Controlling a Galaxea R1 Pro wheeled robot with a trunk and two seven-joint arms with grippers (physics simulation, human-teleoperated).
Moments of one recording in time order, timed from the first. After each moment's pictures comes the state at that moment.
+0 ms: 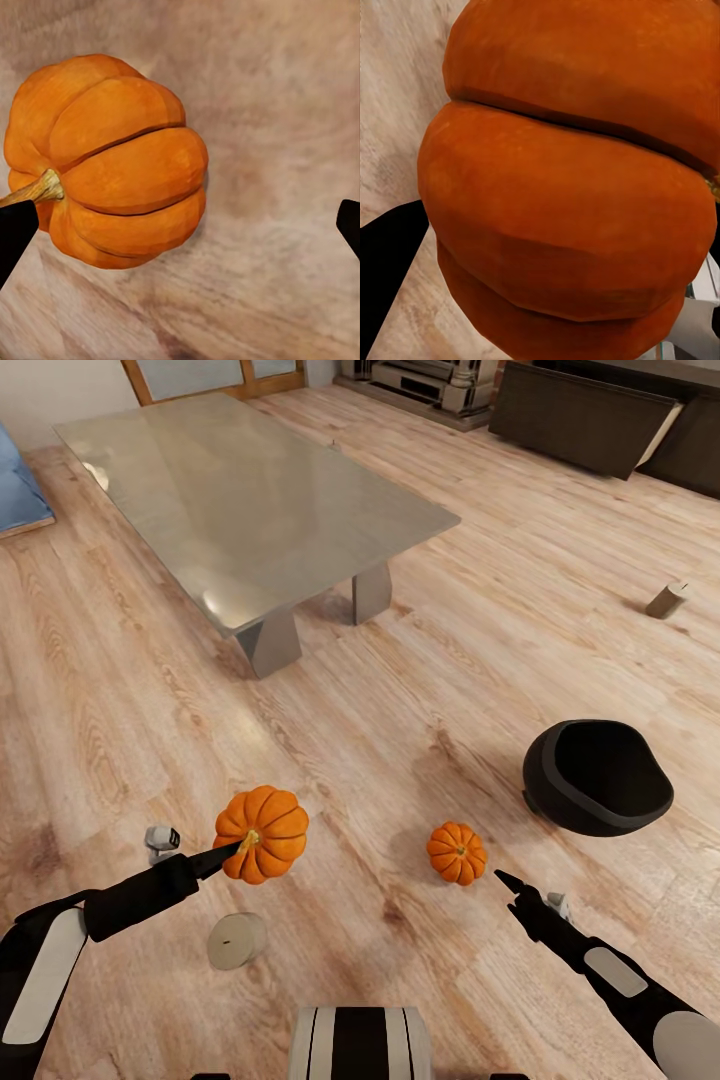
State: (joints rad) left arm -0.32 0.23 0.23 -1.51 0.71 0.98 -0.91; right arm -0.65 -0.34 0.44 -0.34 -1.55 0.26 0.56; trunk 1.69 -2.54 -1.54
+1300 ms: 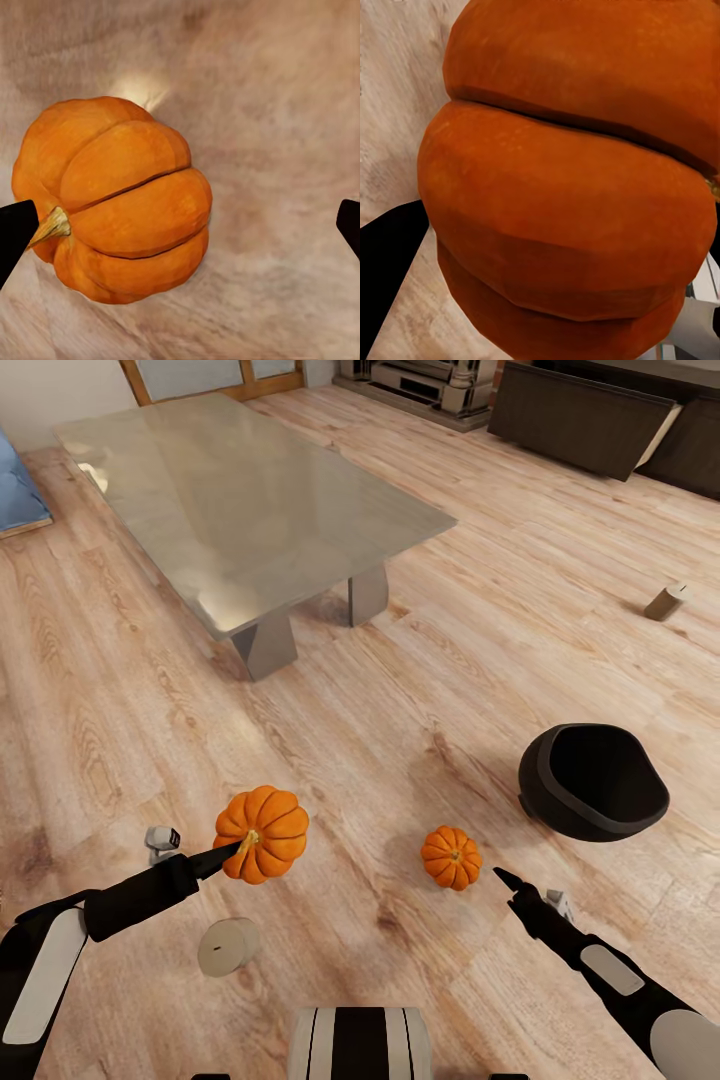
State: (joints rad) left arm -0.32 0.23 0.23 -1.51 0.71 0.98 -0.91; right arm -0.65 -0.33 0.44 -0.36 -1.54 0.22 0.54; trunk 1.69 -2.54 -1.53
